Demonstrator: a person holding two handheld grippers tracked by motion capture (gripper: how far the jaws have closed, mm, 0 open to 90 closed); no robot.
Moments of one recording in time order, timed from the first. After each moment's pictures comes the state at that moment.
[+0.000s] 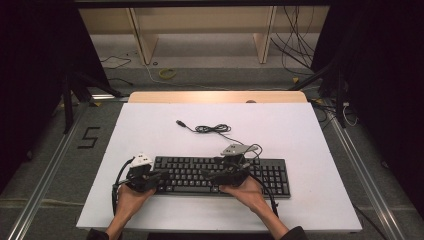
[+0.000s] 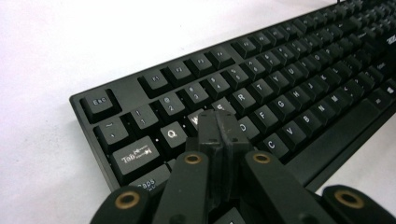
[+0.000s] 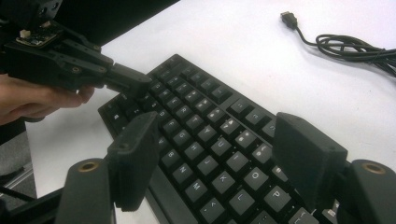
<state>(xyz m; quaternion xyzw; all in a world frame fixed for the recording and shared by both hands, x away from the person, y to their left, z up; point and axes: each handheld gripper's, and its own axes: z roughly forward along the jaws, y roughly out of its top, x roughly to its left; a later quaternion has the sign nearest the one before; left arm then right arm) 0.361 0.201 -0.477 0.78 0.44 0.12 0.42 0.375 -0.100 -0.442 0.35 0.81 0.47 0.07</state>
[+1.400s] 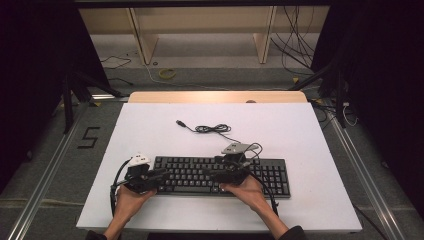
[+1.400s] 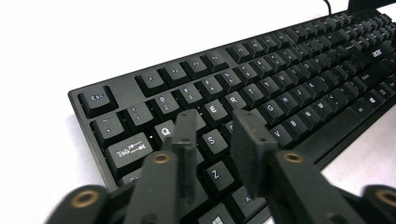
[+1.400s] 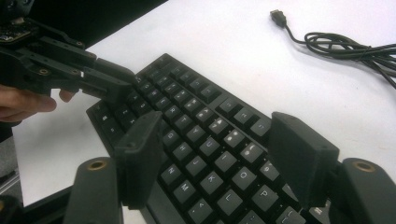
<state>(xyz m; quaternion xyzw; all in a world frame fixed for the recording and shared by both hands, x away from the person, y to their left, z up) 0.356 0.204 -0.472 0.77 0.46 0.10 0.43 0.379 -0.102 -0.444 0.36 0.81 0.47 0.07</state>
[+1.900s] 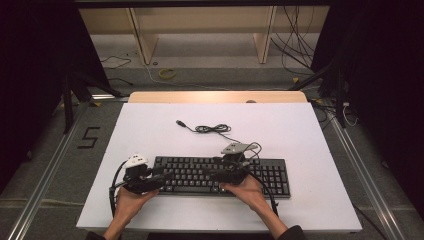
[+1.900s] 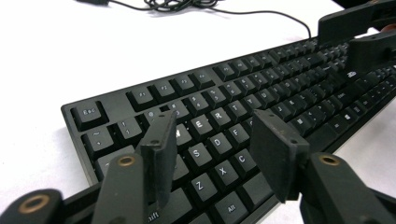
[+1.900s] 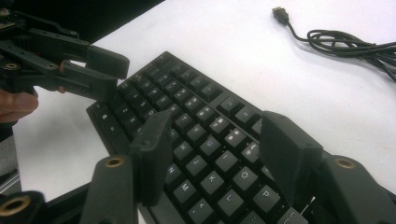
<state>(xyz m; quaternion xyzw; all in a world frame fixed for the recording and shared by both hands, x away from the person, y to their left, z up) 0.350 0.205 -0.467 0.75 0.46 0.10 0.47 0.381 -0.101 -0.445 0.36 0.81 0.47 0.07</state>
